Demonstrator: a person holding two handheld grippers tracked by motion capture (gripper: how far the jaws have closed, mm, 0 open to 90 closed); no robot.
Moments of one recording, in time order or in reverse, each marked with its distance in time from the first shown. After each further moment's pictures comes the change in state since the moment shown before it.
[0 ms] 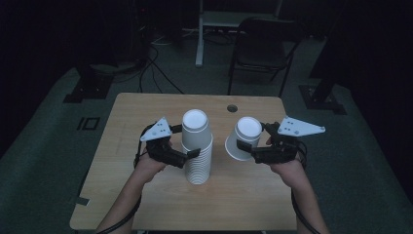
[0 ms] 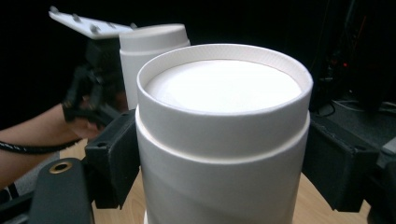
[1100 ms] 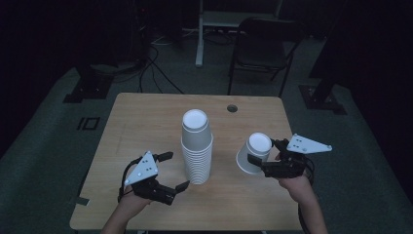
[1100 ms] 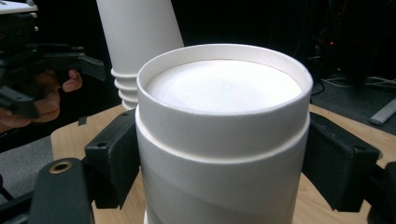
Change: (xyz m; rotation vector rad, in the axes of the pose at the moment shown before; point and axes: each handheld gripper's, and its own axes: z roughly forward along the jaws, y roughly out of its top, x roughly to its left) left arm -0.074 -0.037 -0.042 0.035 0.076 0.071; right arm -0.005 -0.053 -0.023 0.024 -0.046 0.064
